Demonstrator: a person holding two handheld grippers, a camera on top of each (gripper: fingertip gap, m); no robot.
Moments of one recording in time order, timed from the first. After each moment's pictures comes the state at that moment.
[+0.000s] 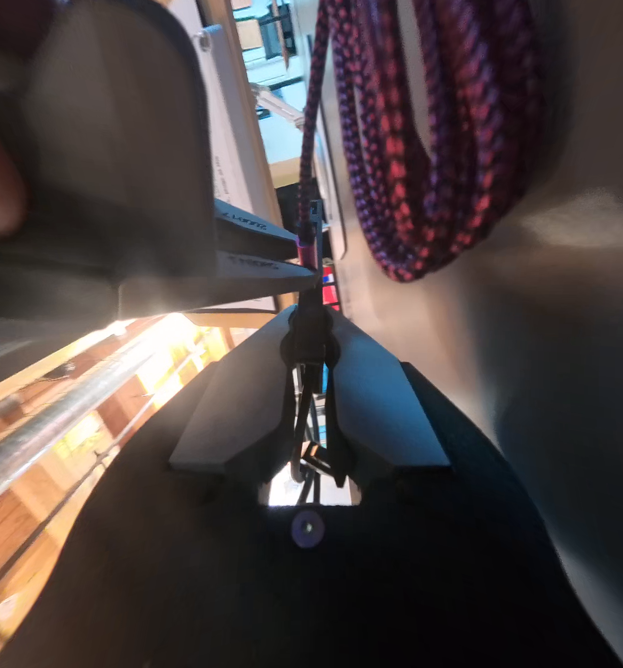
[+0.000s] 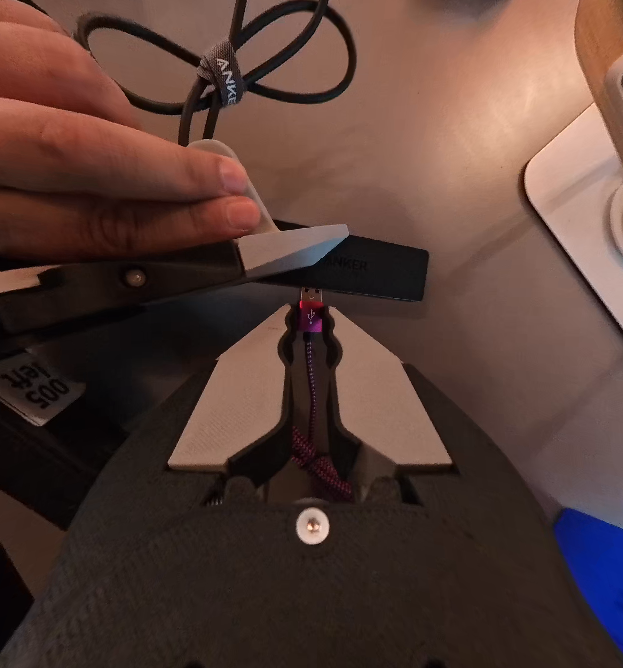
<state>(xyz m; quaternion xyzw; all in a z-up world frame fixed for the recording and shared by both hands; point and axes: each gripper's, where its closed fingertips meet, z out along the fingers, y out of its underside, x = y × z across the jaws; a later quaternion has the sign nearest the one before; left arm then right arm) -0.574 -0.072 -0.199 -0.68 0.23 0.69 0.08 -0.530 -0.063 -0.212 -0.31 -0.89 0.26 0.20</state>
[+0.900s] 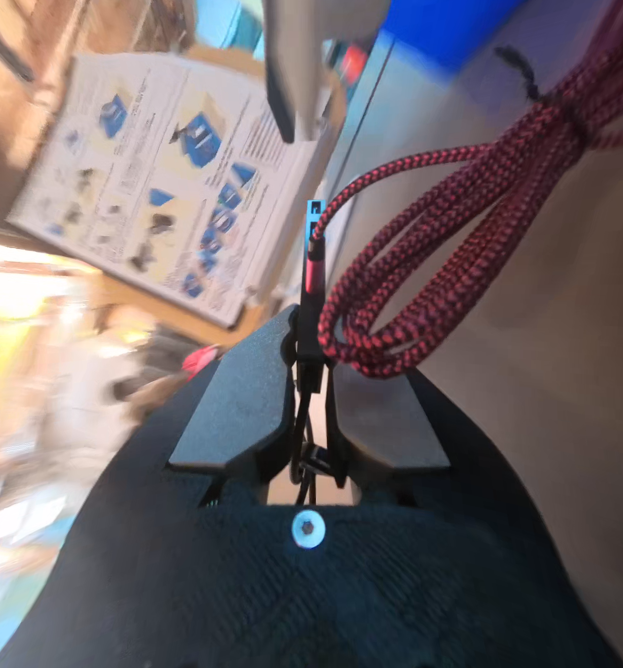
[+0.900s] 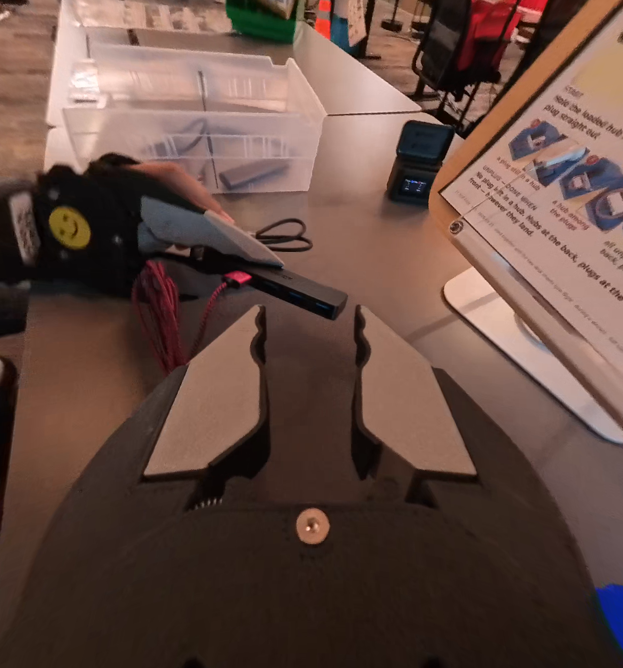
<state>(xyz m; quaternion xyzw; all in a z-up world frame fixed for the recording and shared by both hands) -0.552 -0.078 -0.167 -0.74 0.10 0.53 0.41 -0.528 -0.025 -0.127 -0.22 -0.80 0.50 0.22</state>
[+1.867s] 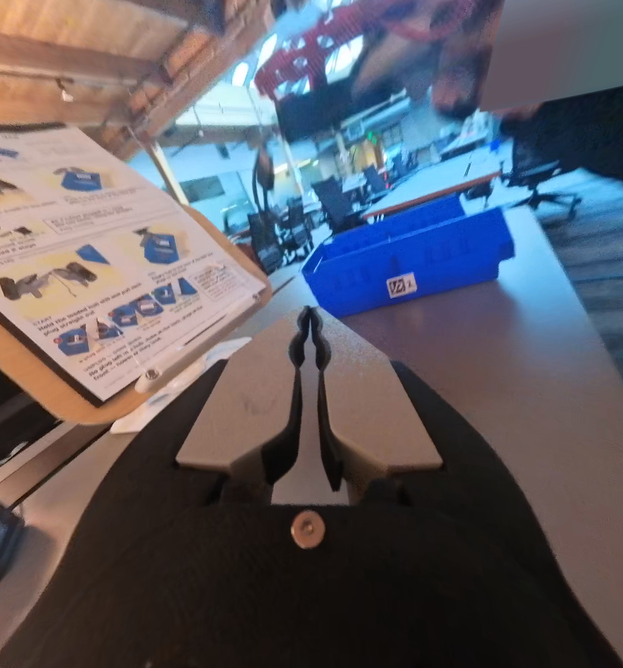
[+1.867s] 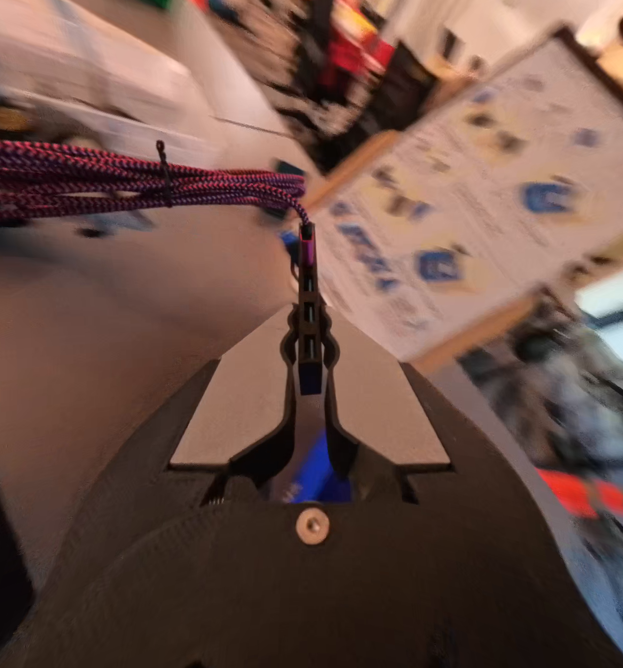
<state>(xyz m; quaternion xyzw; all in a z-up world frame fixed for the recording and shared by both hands) -0.494 -0.095 -0.098 -0.66 0.05 0.20 0.72 -0.463 0.075 0.016 -0.24 -0.78 0.37 0.45</state>
